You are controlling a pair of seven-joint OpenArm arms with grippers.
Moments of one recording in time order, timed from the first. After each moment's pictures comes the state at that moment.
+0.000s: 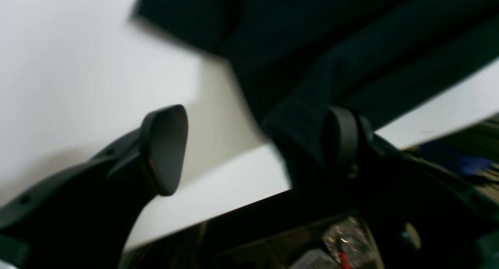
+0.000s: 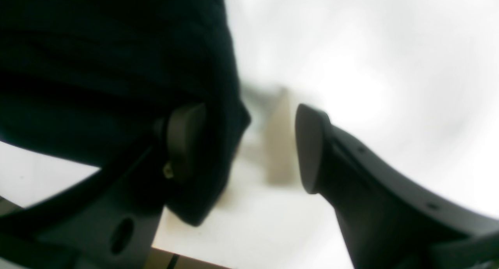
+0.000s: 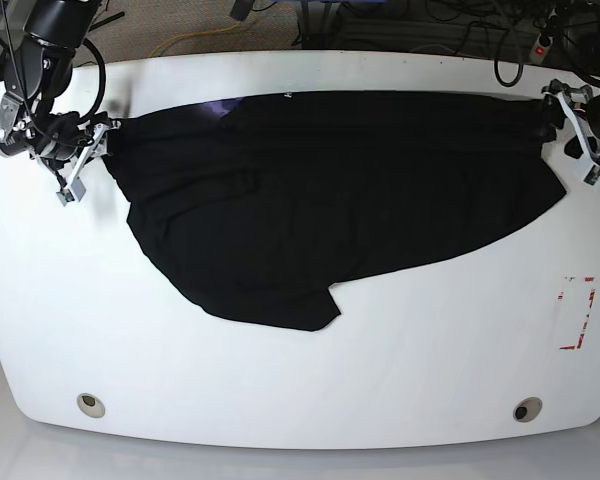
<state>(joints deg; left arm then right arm) 22.7 -32.3 -36.3 105.7 -52.1 -43.0 76.5 -6.4 23.7 28.9 84.0 32.4 41.1 -73.6</state>
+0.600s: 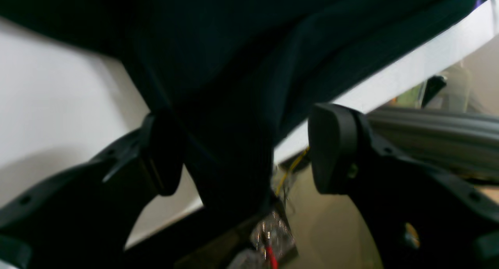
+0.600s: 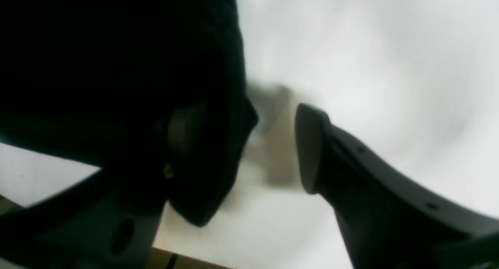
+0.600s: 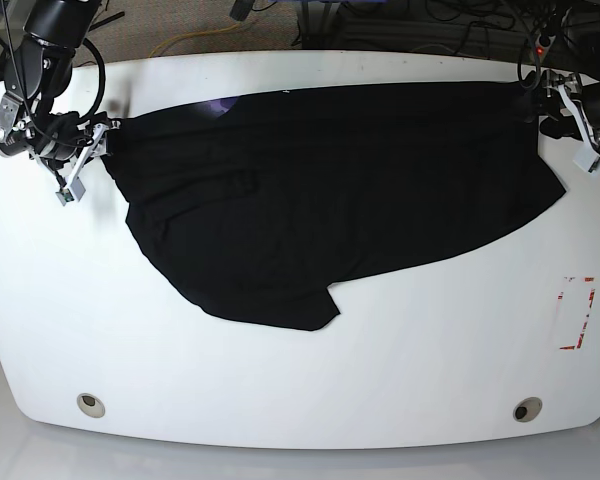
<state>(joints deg) 23.7 -33.8 -34.3 94.5 -71.1 -42.8 81.7 -6.4 23.7 28.9 84.0 32.2 41.1 -73.6</state>
